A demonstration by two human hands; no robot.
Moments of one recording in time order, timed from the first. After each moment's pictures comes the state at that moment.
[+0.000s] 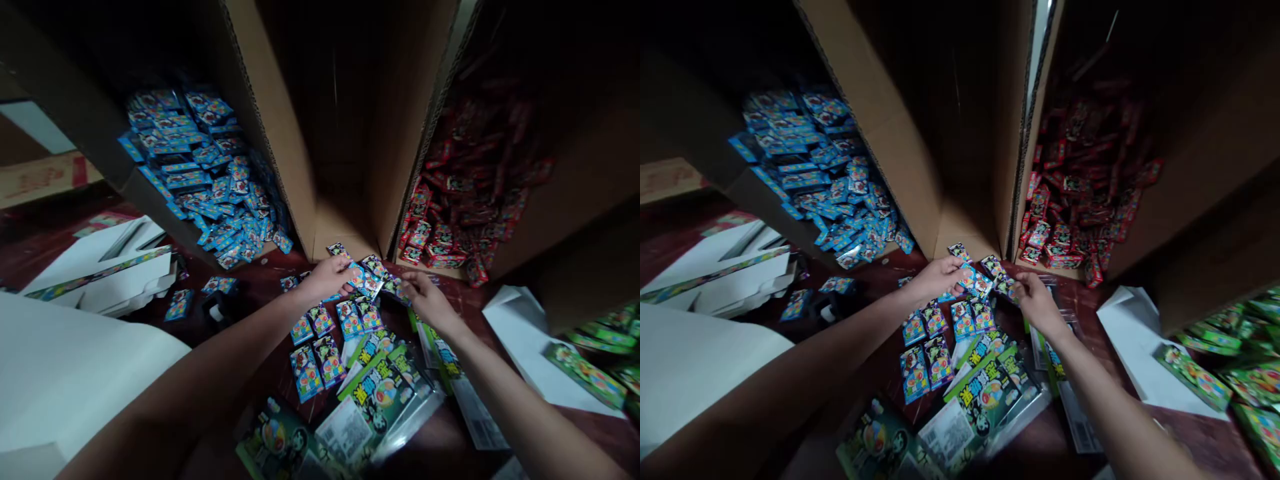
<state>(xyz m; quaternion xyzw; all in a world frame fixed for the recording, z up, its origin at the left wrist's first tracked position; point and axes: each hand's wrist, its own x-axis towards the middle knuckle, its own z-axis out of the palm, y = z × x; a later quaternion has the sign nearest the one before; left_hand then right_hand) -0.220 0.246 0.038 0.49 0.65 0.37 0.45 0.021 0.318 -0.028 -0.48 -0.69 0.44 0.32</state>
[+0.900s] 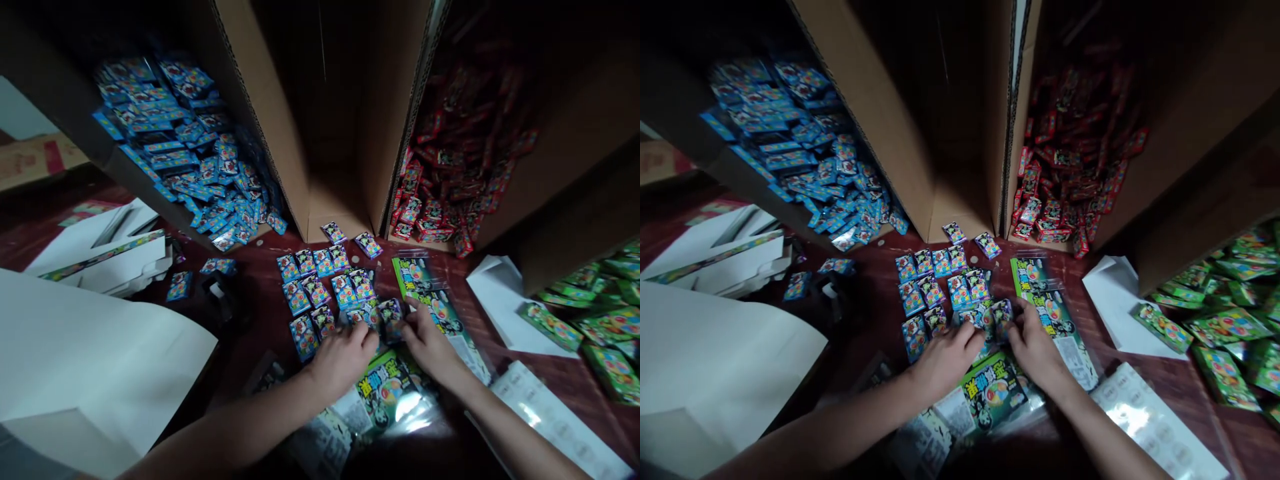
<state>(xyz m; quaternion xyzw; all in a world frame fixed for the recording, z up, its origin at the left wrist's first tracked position) -0.130 0.092 0.001 0.81 0.58 -0.02 0.04 0.072 0.182 -0.043 -0.50 -0.77 0.37 0.17</state>
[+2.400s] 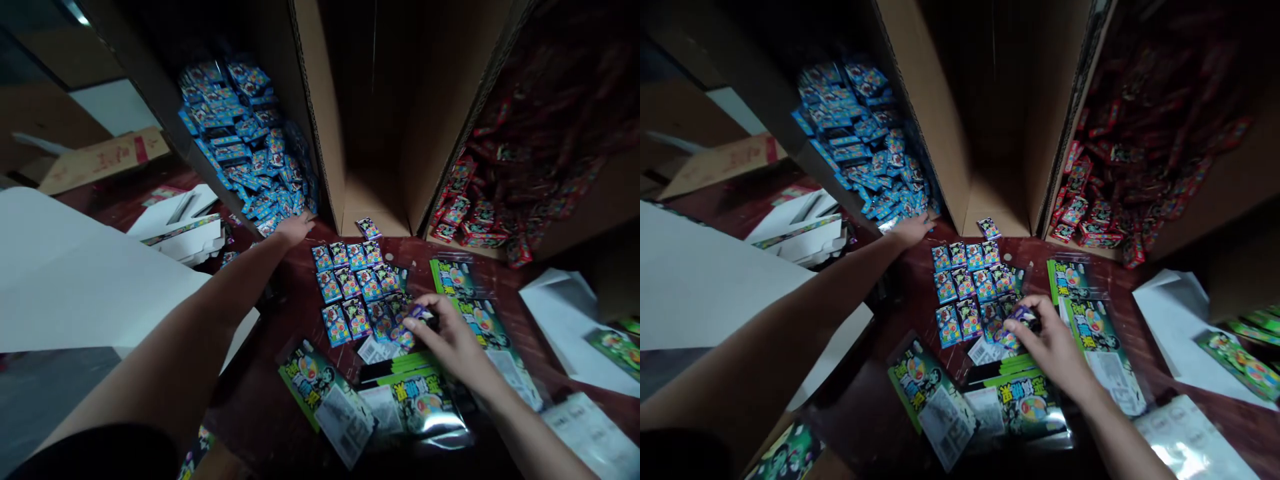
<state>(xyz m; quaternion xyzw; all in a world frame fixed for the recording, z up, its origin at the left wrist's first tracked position) -0.398 0.233 0.026 0.65 0.75 -0.13 -0.02 0.036 0.180 -0.006 -0.37 -0.75 0.47 0.28</state>
